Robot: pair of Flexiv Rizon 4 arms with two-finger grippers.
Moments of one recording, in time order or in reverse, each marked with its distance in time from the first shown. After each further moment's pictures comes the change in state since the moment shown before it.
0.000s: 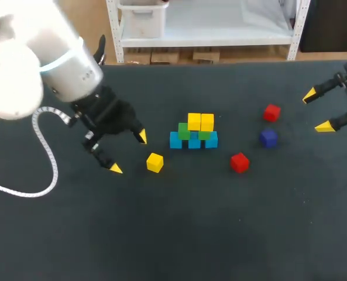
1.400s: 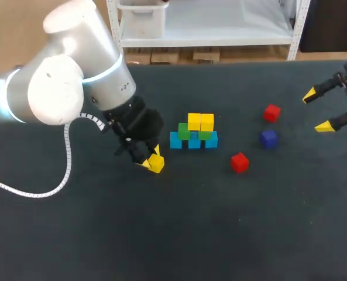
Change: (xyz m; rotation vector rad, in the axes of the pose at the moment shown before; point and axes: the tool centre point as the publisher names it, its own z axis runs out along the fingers) left arm 0.003 0.036 0.054 0.033 0.037 -0.024; right arm 0.000 0.000 0.000 0.000 0.000 0.000
